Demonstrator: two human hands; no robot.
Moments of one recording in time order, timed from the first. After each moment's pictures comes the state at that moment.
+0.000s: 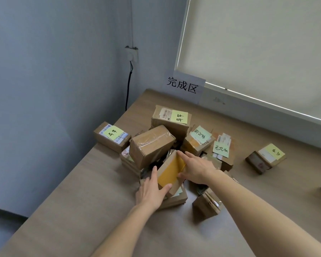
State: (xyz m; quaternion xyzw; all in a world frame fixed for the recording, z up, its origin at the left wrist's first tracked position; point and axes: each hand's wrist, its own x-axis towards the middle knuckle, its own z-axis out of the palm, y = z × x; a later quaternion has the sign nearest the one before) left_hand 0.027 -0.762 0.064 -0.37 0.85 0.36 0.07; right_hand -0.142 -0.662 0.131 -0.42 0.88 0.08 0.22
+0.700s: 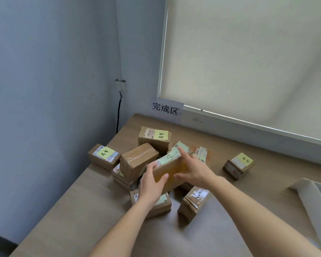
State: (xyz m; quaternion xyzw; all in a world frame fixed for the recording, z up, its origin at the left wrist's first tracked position) left_hand 0.028 -0.710 0.176 -0.33 0.77 0.53 -0.12; right_hand -0.113 -0.585 0.221 -0.36 0.90 -0.16 0.18
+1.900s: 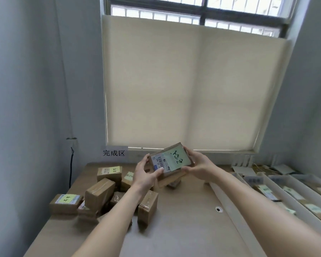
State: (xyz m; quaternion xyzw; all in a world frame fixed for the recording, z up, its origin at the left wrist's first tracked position) left_hand 0.196 -0.537 0.425 -0.06 0.74 0.65 -0.18; right_hand 0.151 -0.319 0.499 -0.23 0.91 -0.35 0.00
